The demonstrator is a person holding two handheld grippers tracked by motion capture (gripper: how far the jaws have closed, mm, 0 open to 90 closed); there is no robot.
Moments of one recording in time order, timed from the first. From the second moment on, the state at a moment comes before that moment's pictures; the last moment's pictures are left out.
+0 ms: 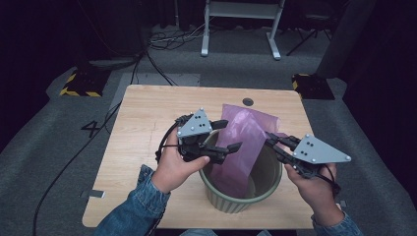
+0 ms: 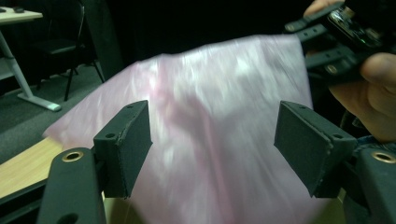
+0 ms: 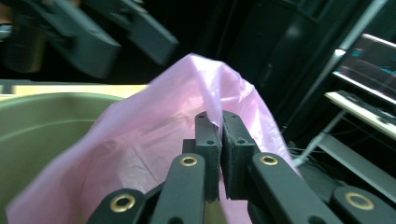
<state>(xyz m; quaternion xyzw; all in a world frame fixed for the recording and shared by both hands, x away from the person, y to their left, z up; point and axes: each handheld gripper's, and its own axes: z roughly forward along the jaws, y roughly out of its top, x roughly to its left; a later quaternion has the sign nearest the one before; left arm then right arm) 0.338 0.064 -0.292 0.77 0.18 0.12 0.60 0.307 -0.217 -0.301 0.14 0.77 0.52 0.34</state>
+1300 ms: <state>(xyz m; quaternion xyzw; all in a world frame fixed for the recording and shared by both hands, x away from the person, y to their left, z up) 0.329 0.050 -0.301 0.82 0.13 0.10 0.55 0.299 -0.214 -0.306 0.15 0.77 0.53 0.31</state>
